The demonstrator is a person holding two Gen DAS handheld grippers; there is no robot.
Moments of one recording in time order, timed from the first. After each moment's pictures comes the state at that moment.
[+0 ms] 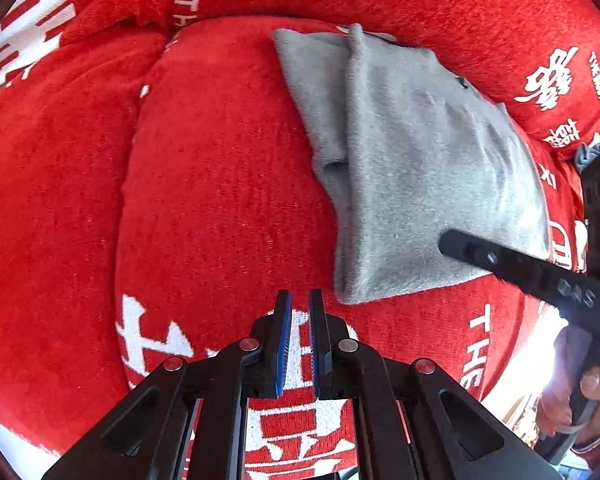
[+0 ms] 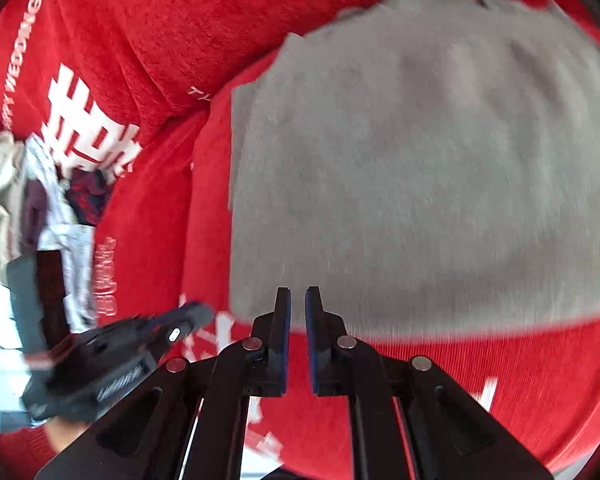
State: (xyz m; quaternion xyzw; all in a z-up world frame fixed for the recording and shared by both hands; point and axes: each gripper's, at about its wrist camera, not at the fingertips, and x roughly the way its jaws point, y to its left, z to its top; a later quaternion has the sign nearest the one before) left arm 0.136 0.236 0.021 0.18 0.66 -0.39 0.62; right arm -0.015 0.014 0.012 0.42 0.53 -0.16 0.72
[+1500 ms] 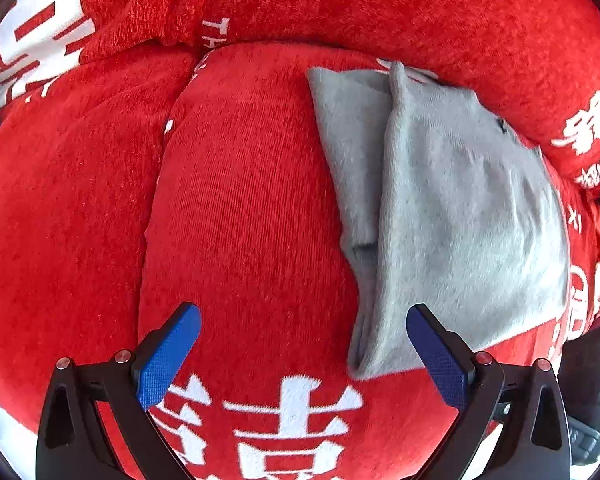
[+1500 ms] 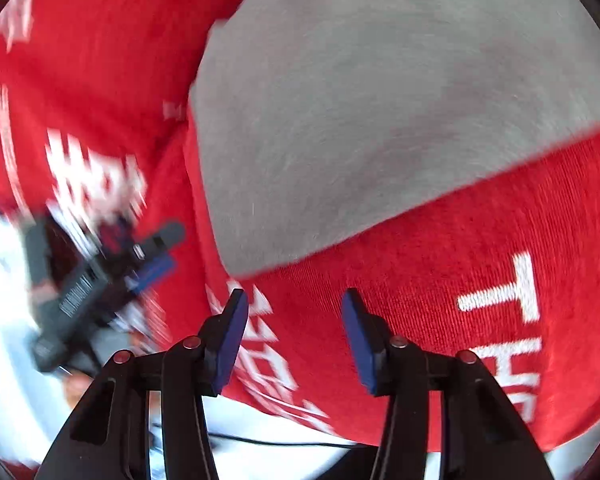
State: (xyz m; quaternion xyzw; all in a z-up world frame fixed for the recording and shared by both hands) left arm 0.171 0.201 0.023 0.16 0.66 -0.34 0.65; right arm -0.107 0.017 -0.026 0.66 0.39 -0.16 0.63
